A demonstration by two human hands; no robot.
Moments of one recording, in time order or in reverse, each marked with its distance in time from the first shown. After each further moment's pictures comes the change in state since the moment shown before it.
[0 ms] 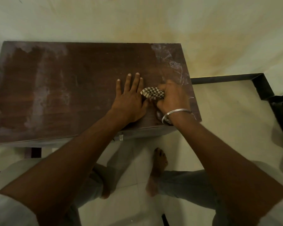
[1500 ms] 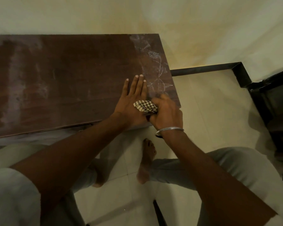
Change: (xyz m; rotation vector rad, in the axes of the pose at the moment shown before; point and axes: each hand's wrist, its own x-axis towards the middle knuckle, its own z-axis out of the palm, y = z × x) left_hand -0.018 0.060 0.026 0.112 0.021 0.253; right_hand -0.088 0.021 -0.019 -0.023 -0.051 0.098
